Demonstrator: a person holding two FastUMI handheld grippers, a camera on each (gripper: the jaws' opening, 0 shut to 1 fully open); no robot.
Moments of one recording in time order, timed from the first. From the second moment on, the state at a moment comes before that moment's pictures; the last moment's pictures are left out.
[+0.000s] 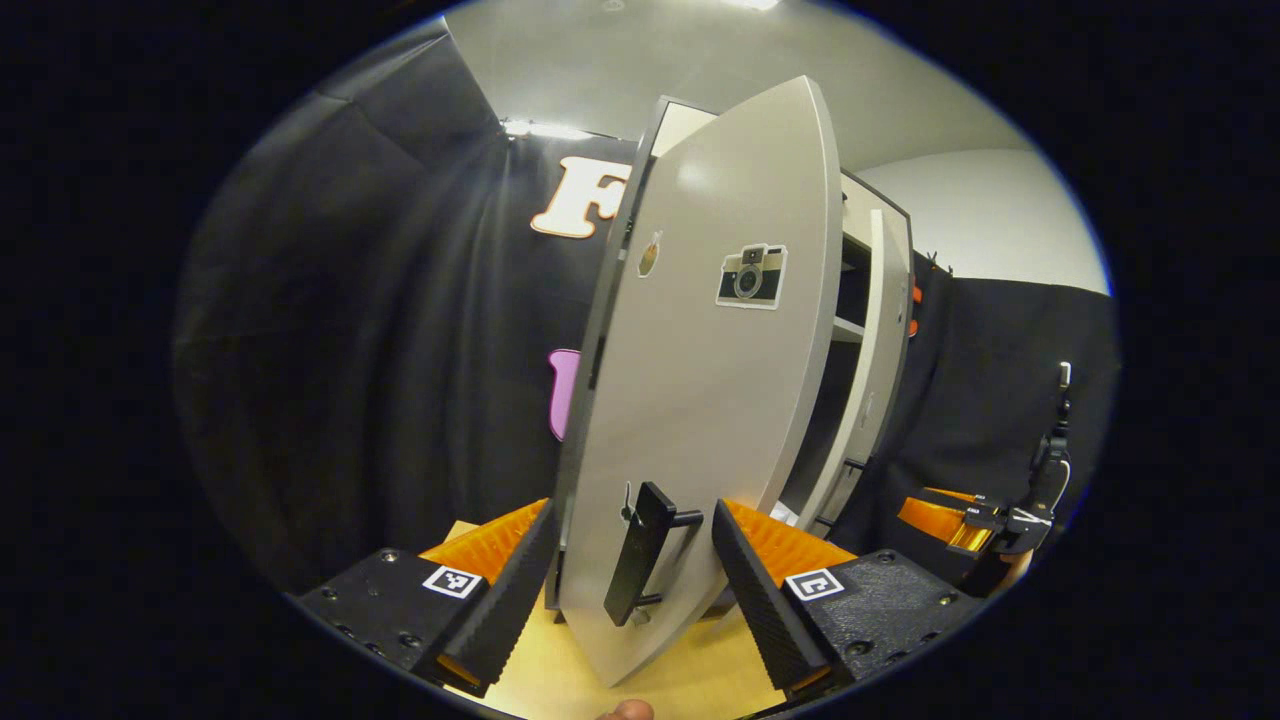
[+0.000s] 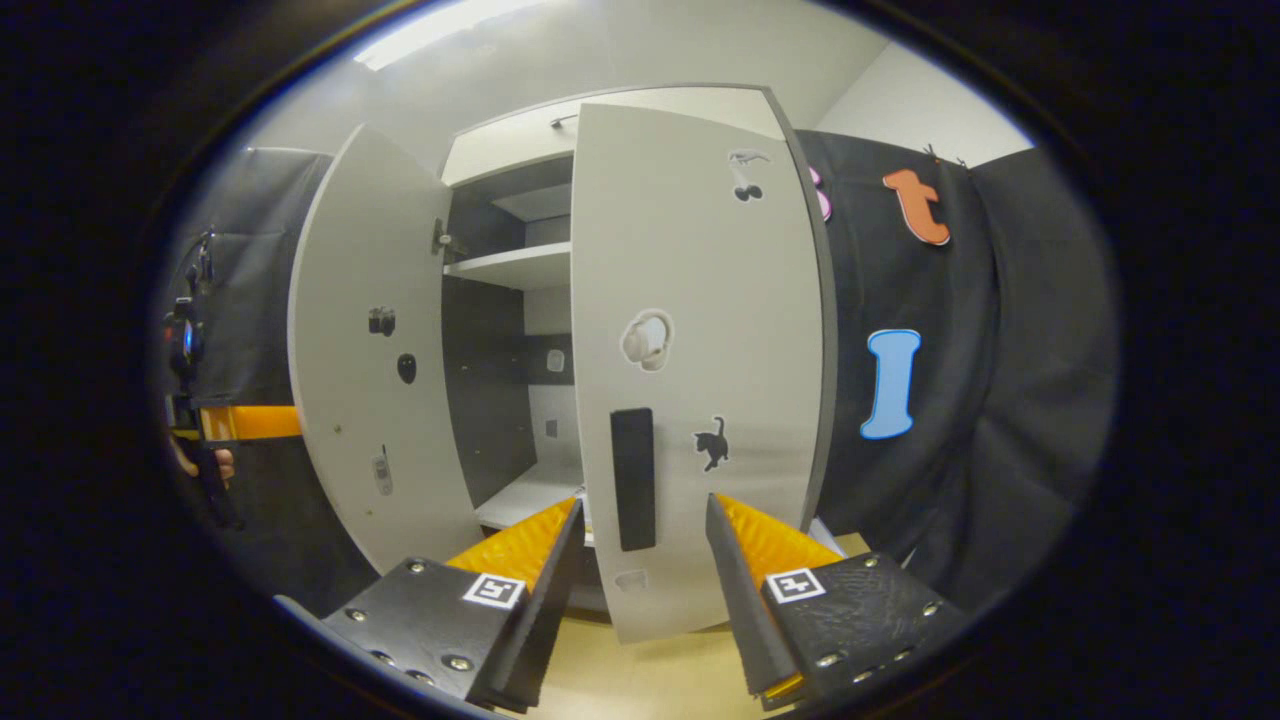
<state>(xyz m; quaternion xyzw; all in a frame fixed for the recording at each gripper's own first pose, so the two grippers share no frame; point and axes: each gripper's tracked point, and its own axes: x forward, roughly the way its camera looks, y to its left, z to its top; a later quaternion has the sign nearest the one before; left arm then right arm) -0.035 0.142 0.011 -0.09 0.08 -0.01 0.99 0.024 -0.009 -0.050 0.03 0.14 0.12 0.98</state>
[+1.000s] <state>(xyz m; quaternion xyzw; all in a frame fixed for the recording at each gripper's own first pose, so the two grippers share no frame) 0.035 0.054 -0.029 -0.09 0.13 -0.10 0.98 -0.010 -0.087 -0.043 0.03 0.15 0.03 0.99</state>
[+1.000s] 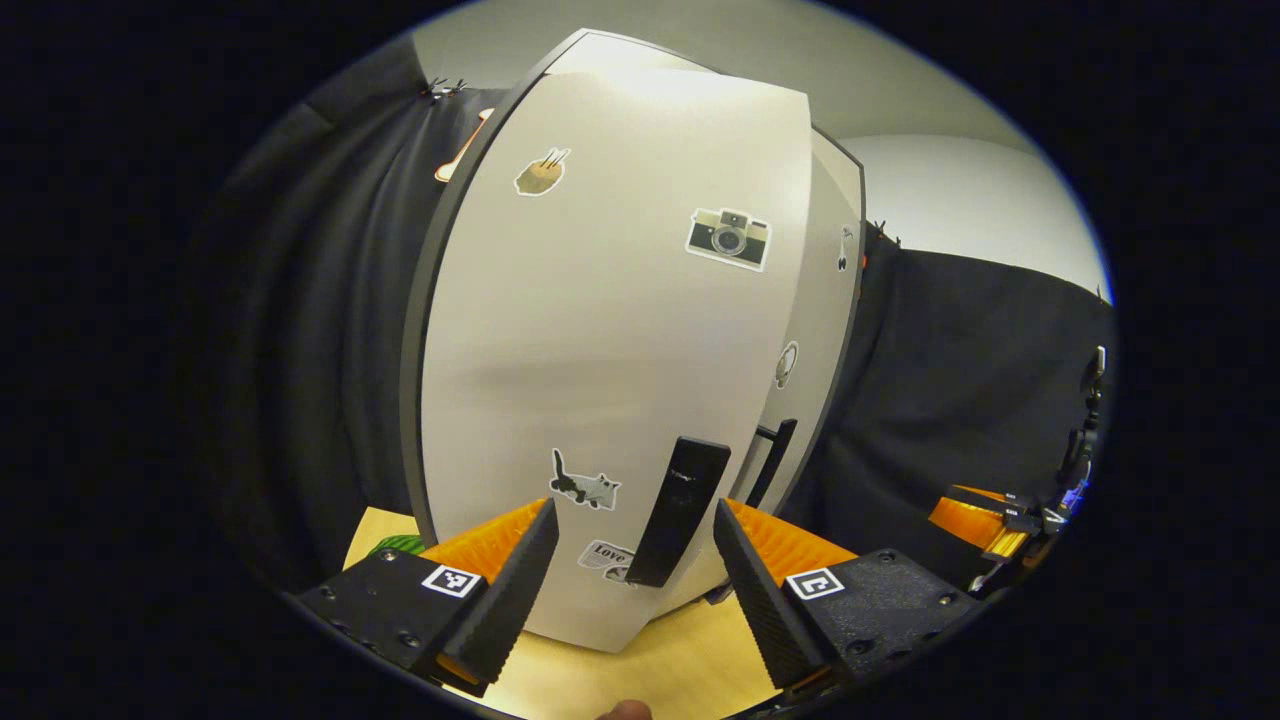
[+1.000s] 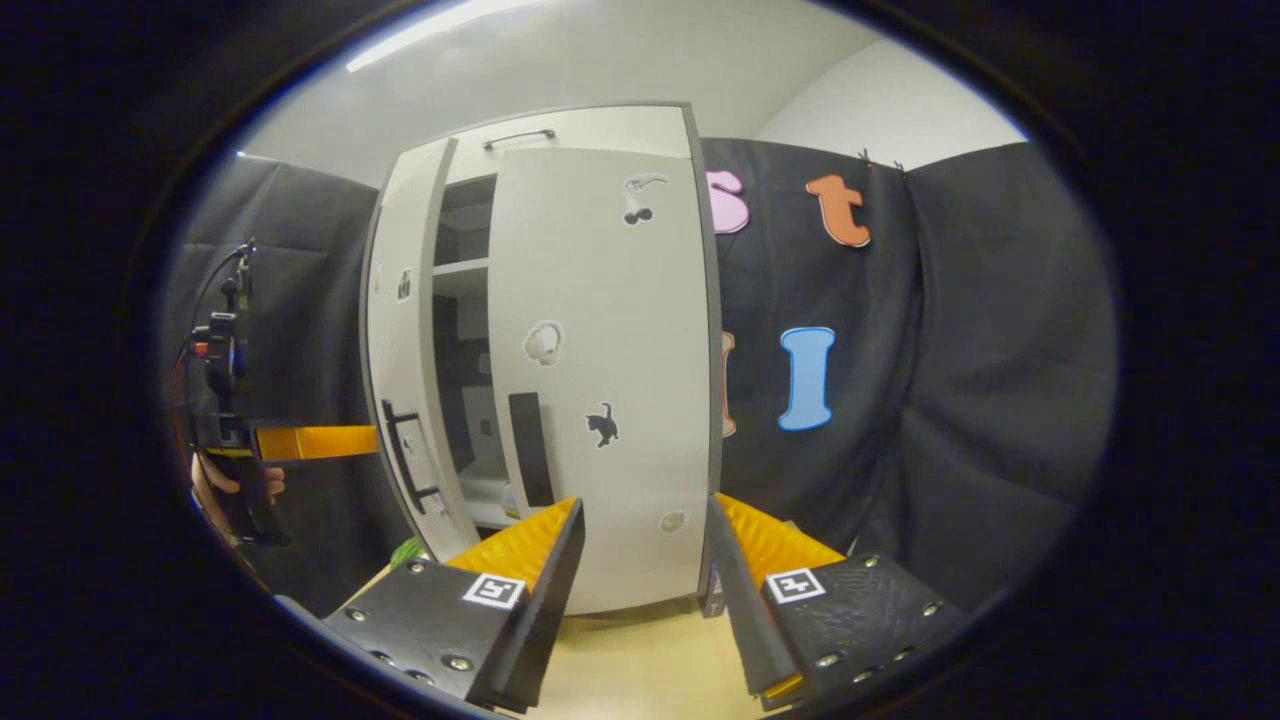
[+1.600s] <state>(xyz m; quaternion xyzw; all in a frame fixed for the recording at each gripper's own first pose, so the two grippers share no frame) 0.051 0.030 -0.036 -0.08 0.13 -0.12 0.98 0.007 -0.090 -0.043 0.04 0.14 0.03 0.99</state>
